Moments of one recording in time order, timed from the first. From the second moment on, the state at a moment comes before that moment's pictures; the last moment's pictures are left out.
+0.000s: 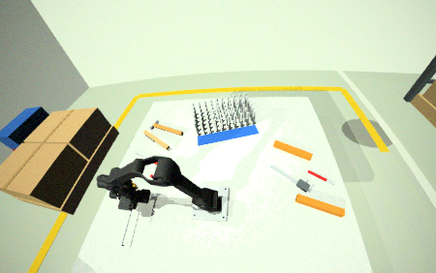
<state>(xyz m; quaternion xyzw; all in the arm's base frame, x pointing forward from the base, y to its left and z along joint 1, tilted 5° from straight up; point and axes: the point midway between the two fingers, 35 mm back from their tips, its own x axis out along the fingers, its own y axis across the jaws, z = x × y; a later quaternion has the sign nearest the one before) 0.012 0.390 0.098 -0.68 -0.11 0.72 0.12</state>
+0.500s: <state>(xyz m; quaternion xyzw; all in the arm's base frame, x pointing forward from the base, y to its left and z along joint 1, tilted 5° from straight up) 0.010 0.392 0.074 -0.68 -0.11 0.72 0.12</state>
